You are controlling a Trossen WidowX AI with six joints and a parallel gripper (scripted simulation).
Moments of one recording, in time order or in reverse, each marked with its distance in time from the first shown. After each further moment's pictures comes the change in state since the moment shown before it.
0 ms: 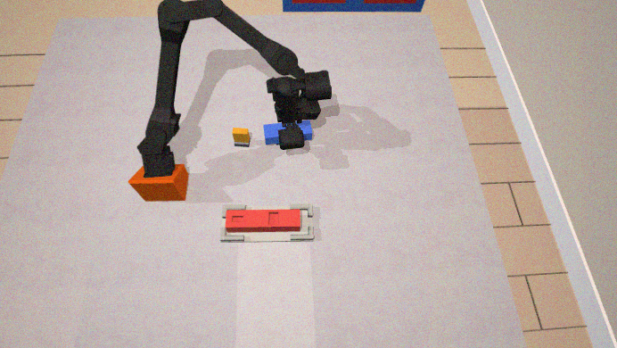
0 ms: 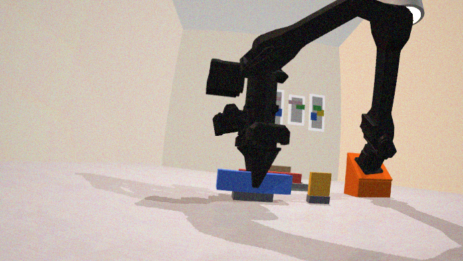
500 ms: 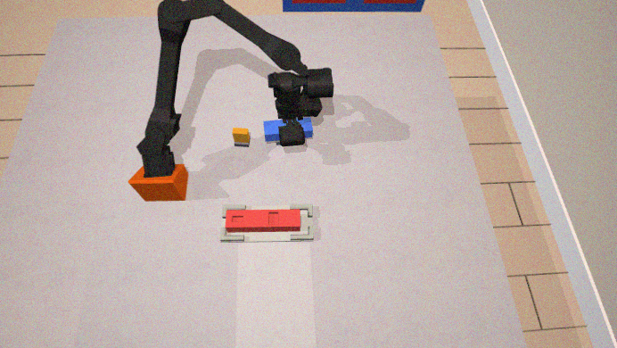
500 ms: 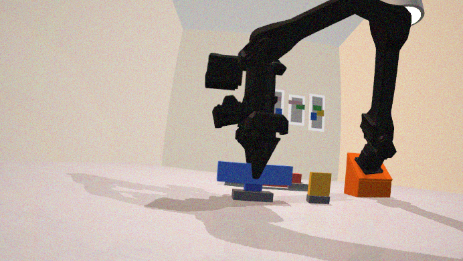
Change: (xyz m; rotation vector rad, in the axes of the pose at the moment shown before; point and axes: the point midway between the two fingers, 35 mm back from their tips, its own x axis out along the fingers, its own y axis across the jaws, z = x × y) arm -0.016 0.000 0.002 0.013 0.014 -0.002
